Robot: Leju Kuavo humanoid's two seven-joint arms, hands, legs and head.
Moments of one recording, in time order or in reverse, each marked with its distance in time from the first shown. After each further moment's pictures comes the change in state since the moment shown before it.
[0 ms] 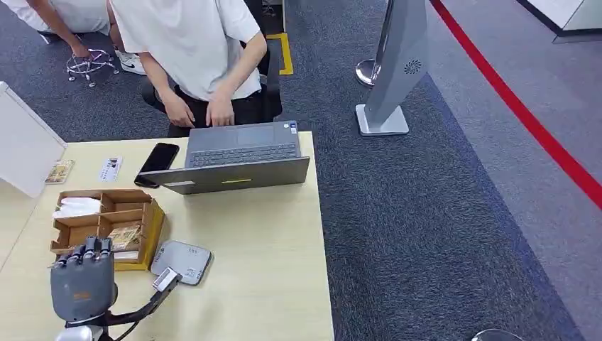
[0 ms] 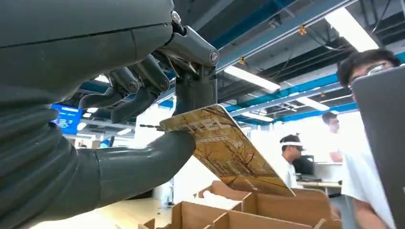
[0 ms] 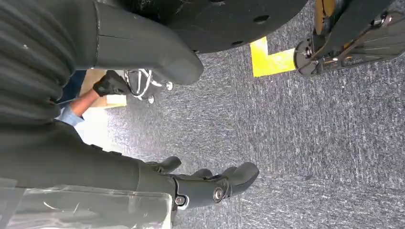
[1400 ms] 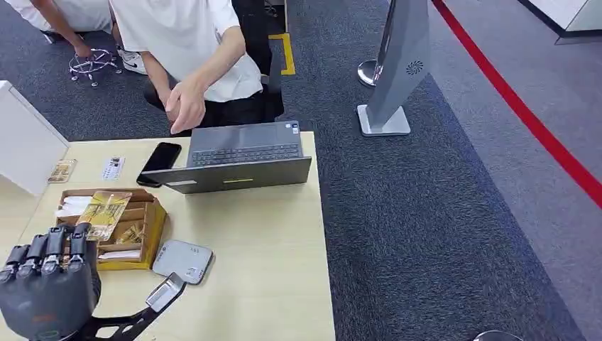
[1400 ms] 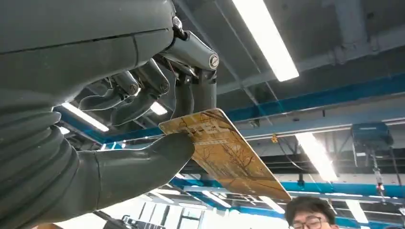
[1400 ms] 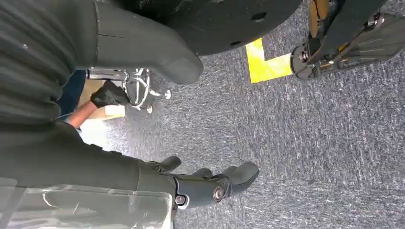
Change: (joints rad) left arm 0.081 -0.253 0.089 -0.475 0.000 0.000 -0.435; right arm -0.001 0.001 -0.039 0.000 -0.025 -0.002 -0.021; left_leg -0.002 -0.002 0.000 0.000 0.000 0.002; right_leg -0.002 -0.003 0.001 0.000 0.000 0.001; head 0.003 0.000
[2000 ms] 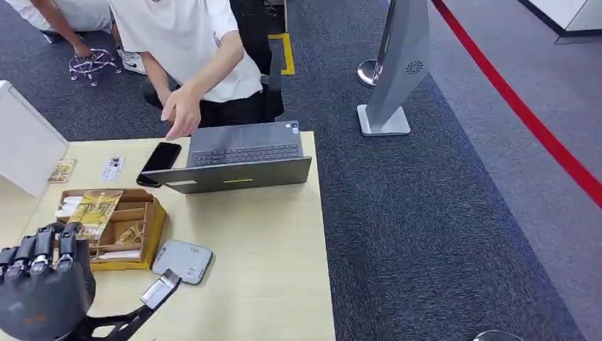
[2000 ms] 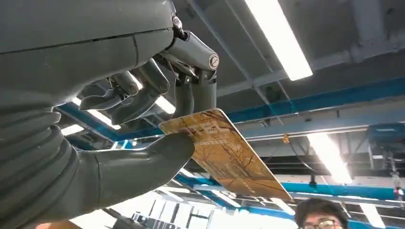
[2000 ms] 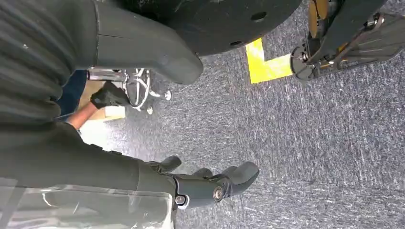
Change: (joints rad) left arm -0.007 -0.009 0.021 -0.011 0.000 -0.001 0.045; right arm 0.000 0.000 0.000 0.000 0.004 0.001 0.002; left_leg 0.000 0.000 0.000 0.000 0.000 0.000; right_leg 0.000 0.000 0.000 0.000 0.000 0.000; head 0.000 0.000
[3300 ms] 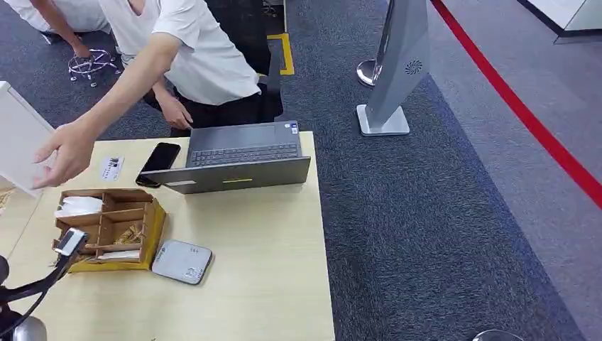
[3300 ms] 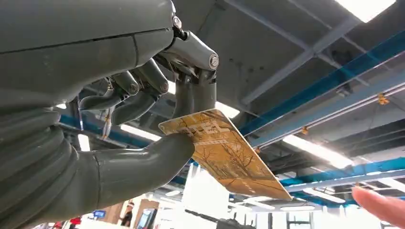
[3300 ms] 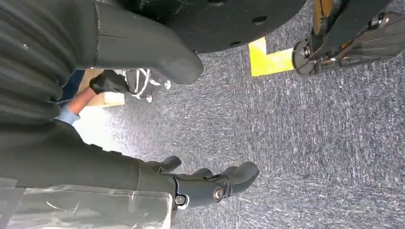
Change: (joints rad) left arm -0.254 0.216 0.353 0.383 0.003 0.000 0.140; right arm -0.003 0.000 0.001 0.000 0.059 0.003 0.006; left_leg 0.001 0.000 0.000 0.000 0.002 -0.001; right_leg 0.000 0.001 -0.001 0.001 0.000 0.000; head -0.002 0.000
